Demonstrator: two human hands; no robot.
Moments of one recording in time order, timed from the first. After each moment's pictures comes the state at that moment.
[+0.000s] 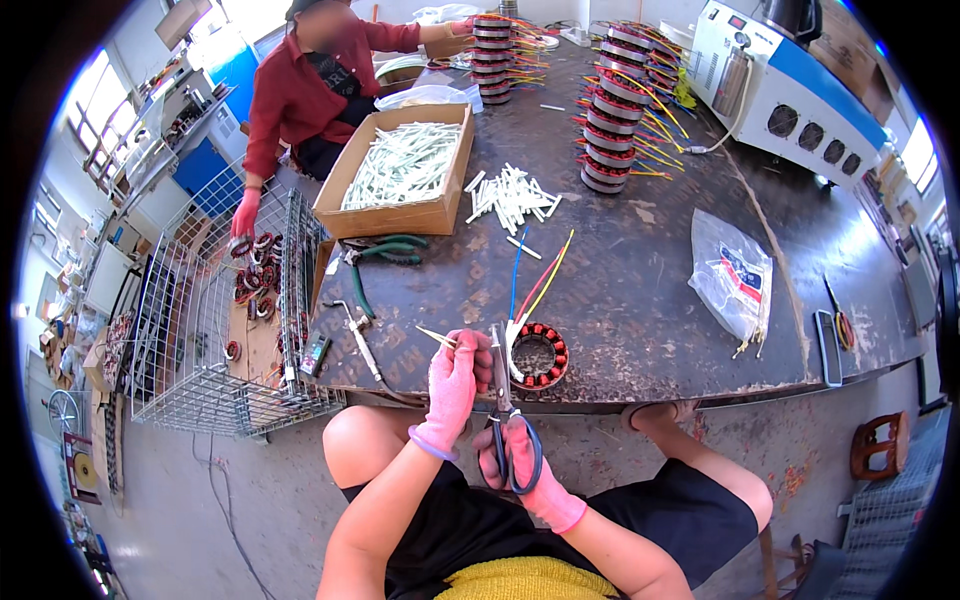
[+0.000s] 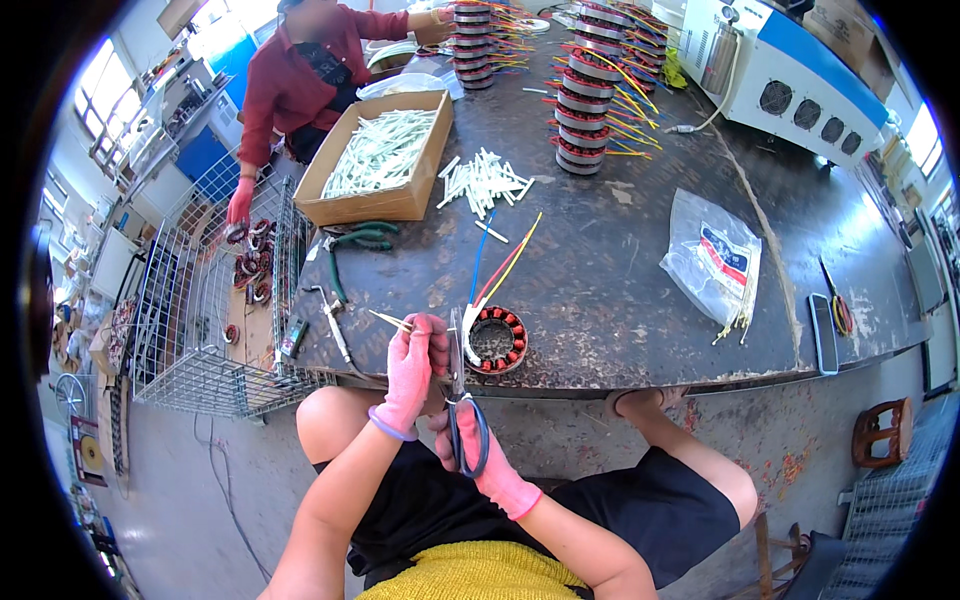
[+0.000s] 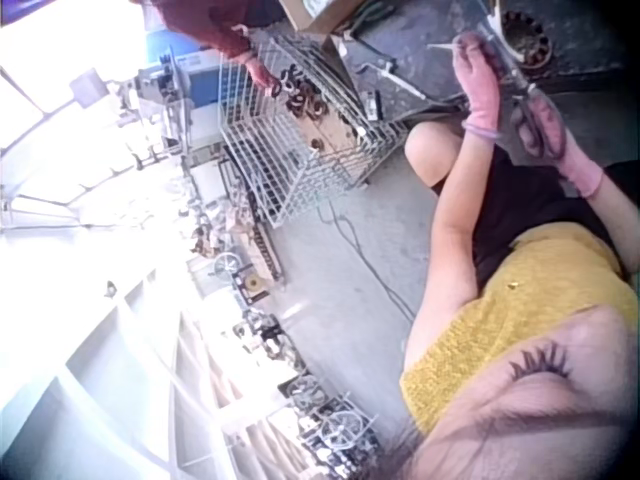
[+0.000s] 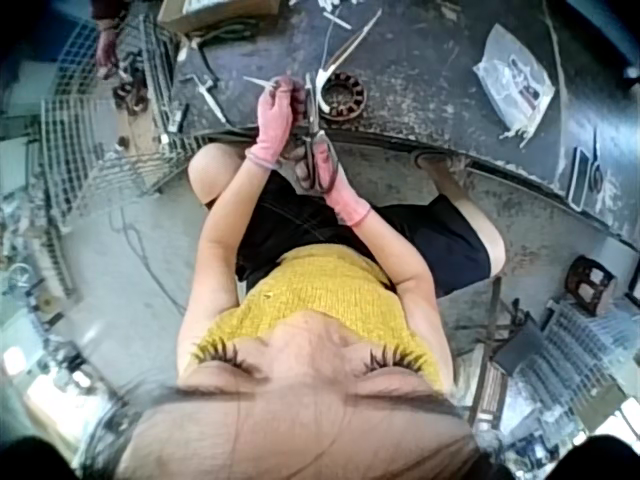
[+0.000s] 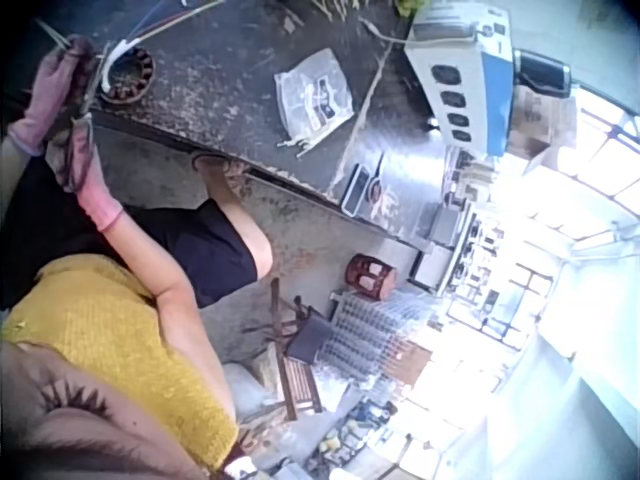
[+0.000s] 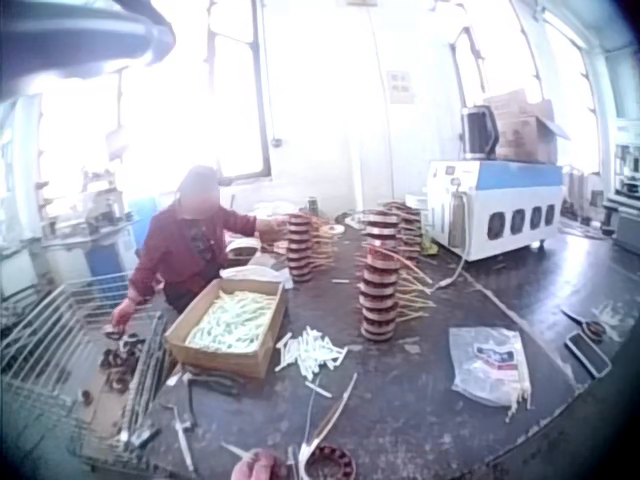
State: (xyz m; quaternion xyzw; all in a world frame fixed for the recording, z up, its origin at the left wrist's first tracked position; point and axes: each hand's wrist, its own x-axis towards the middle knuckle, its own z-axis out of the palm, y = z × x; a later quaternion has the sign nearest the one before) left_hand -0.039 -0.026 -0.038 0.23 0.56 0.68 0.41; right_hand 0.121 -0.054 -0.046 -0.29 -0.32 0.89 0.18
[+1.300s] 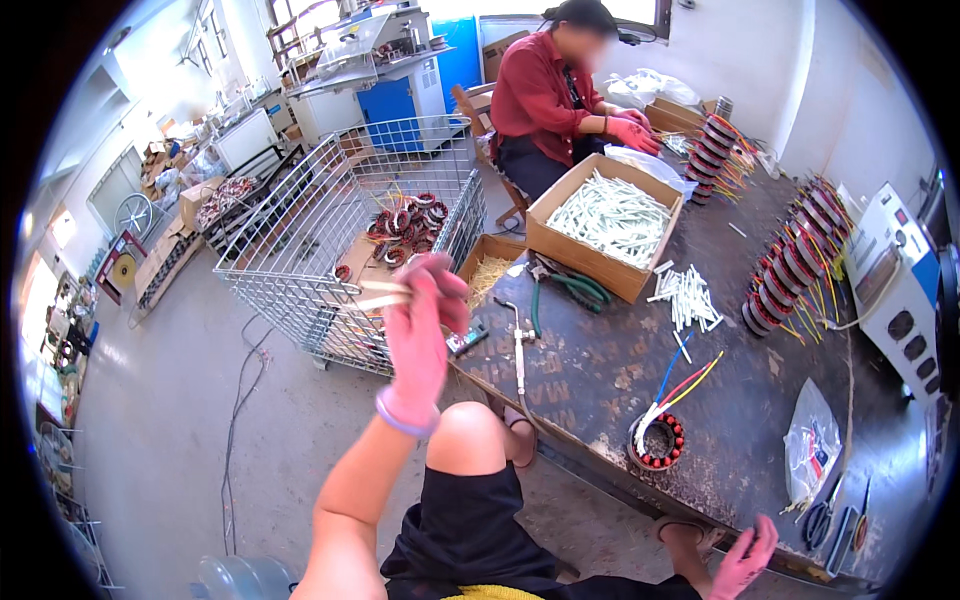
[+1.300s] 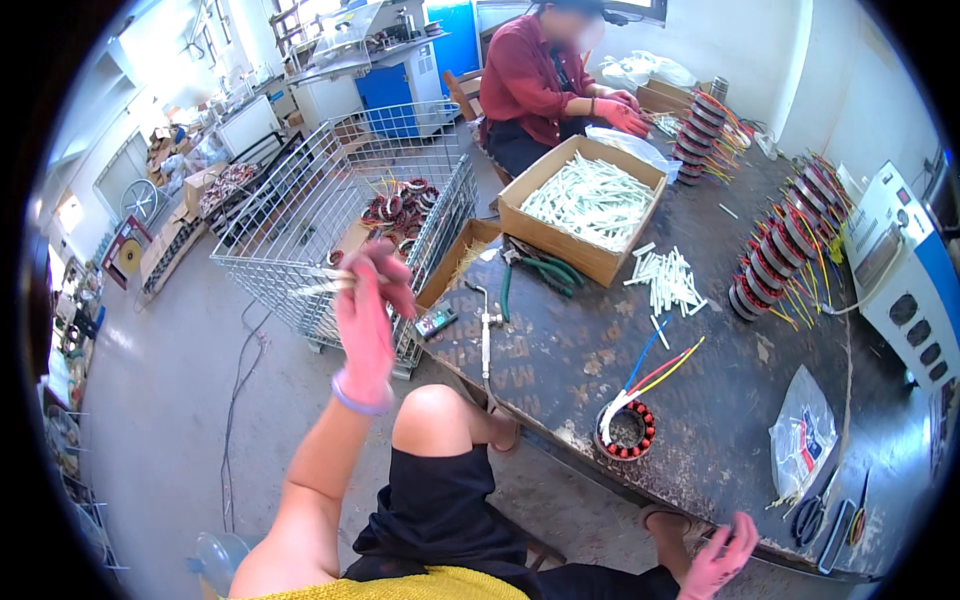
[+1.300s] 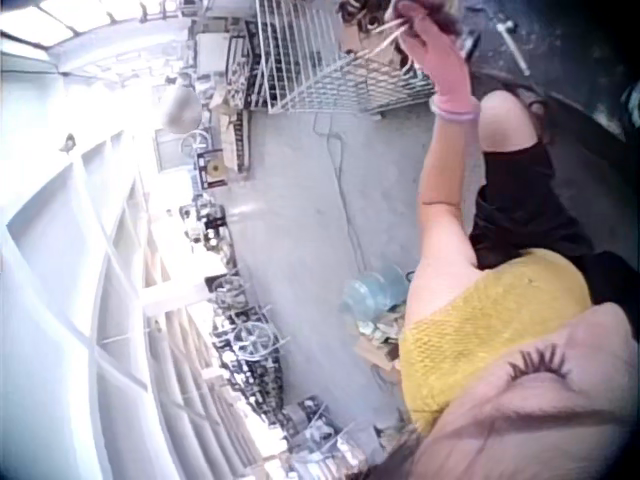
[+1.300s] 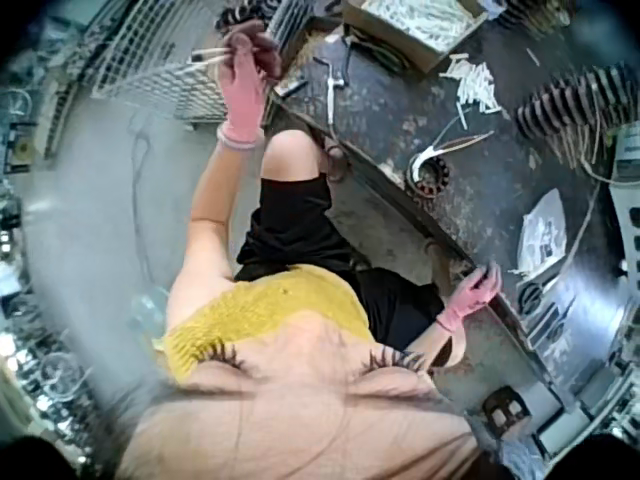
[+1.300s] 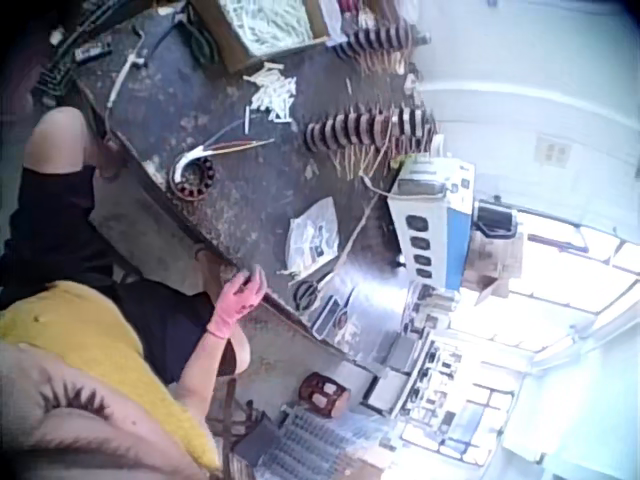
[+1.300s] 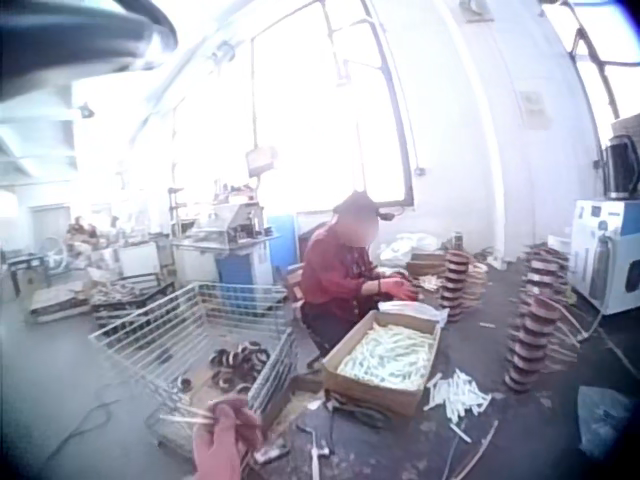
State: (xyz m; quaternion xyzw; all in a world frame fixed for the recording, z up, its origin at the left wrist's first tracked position) left_hand -0.168 -0.127 0.086 0.29 0.50 0.81 -0.01; right_hand 0.307 0.050 -0.007 -0.46 -0.81 0.01 0.36
